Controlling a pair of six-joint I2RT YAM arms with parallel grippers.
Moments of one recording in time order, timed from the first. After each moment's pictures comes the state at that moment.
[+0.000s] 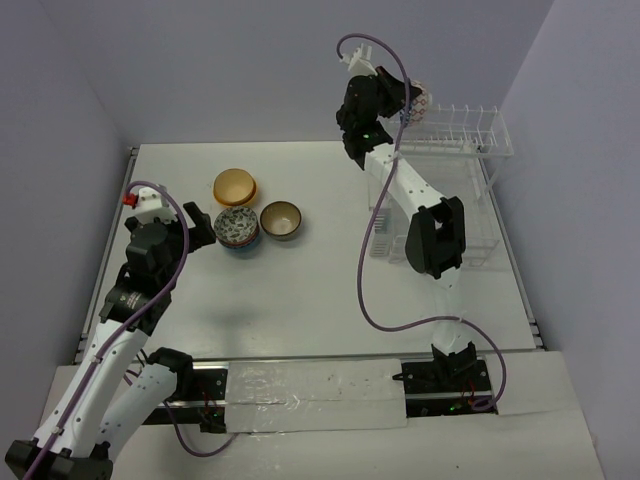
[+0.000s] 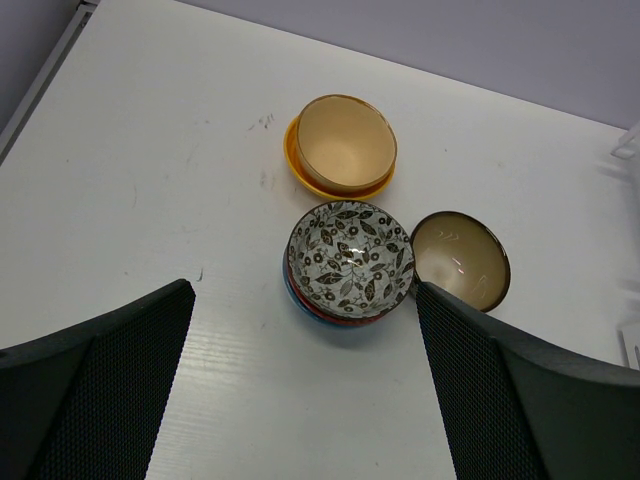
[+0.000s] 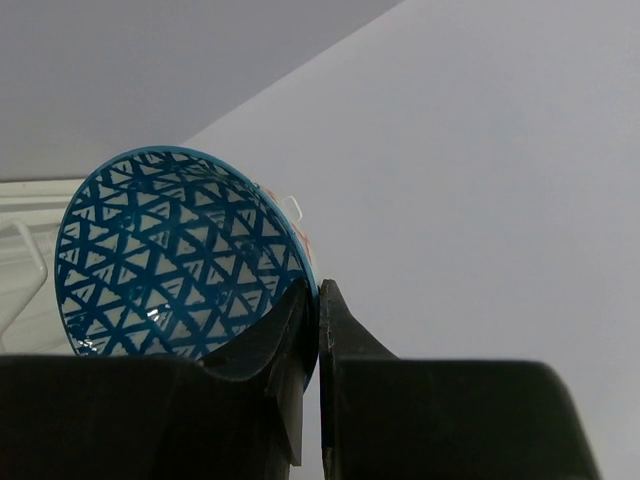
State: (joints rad) left arm -0.31 0.71 0.74 -0.29 -0.36 -0.33; right arm 0.43 2.23 2.15 0.35 1.26 -1.27
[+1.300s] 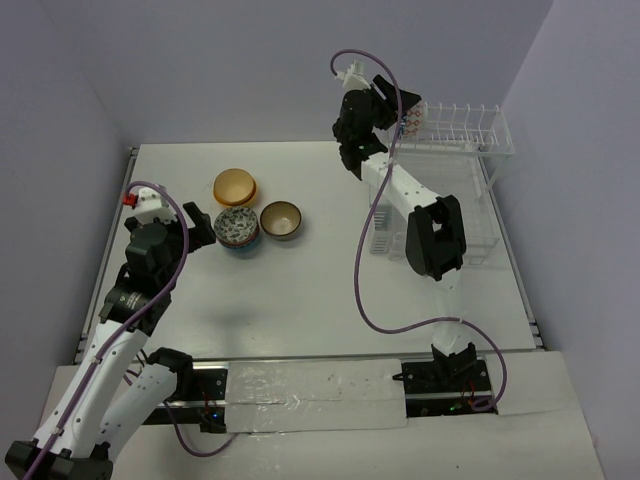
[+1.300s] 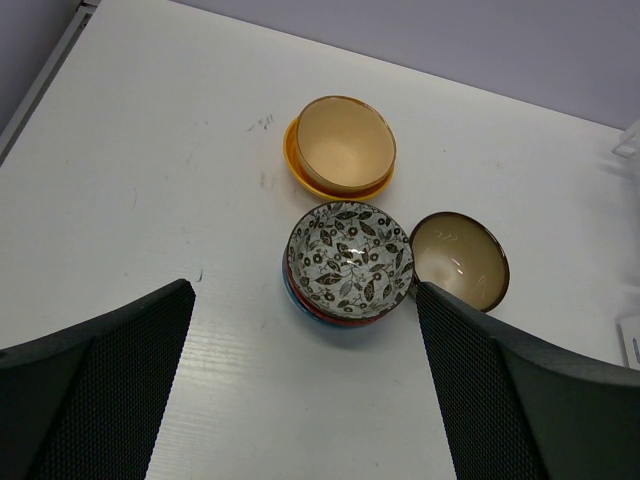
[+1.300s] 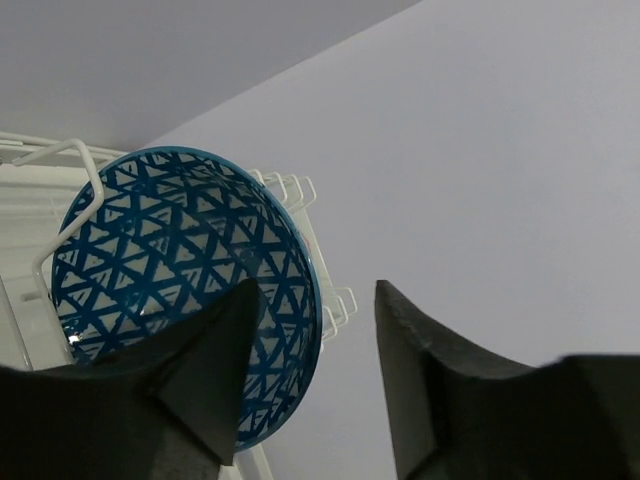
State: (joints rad) left arm -0.31 0.70 0.74 -0.29 -0.36 -0.33; right arm 0.45 2.21 2.01 0.45 1.26 -1.33
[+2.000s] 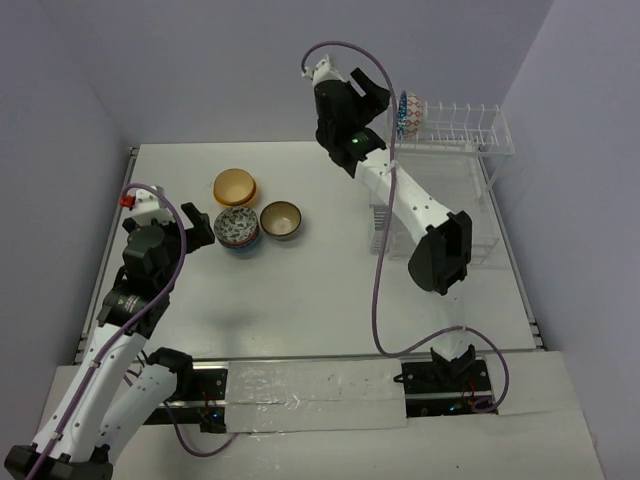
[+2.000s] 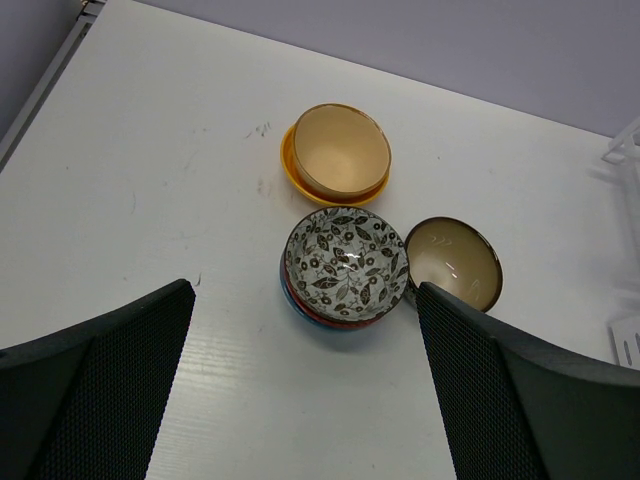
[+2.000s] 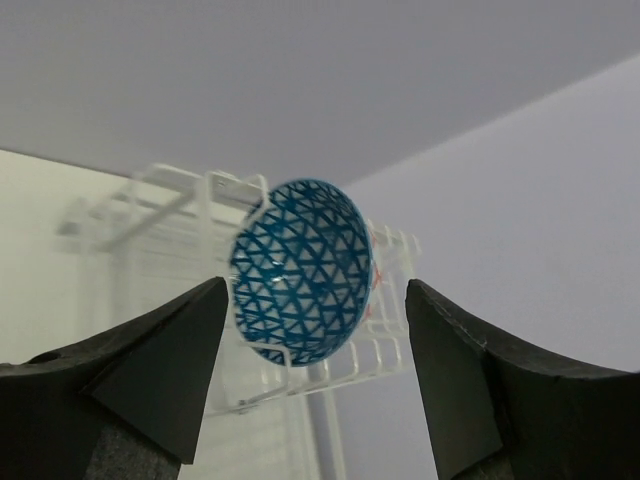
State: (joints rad) left arm -0.31 0.68 0.74 -0.29 -0.35 -0.33; right arm 0.58 2.09 2.13 -0.17 1.07 -0.81
